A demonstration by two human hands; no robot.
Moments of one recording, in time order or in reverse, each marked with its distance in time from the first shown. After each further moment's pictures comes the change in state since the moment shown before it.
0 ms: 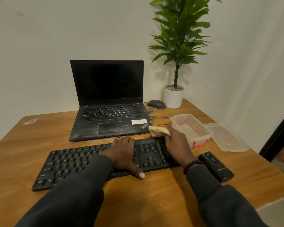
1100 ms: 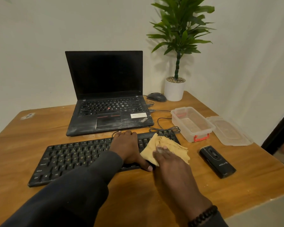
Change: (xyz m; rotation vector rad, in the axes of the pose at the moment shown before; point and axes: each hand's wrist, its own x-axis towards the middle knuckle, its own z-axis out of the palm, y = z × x) left_hand 0.009 0.030 0.003 0.126 0.131 -0.094; right_hand -0.097 -0.039 -0.015 -0.456 -0.320 -0.162
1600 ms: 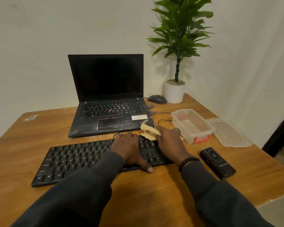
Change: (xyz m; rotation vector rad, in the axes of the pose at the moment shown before) left_hand -0.002 0.000 -0.001 0.013 -0.015 -0.011; right_hand 0.087 0.031 0.002 0.226 0.228 0.049
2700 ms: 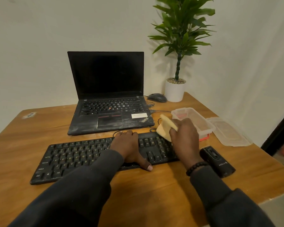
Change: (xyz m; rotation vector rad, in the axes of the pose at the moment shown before) left_hand 0.001 -0.002 0.000 -0.011 -0.019 0.023; right_hand -0.016 0.007 -0.022 0.105 0.289 0.233
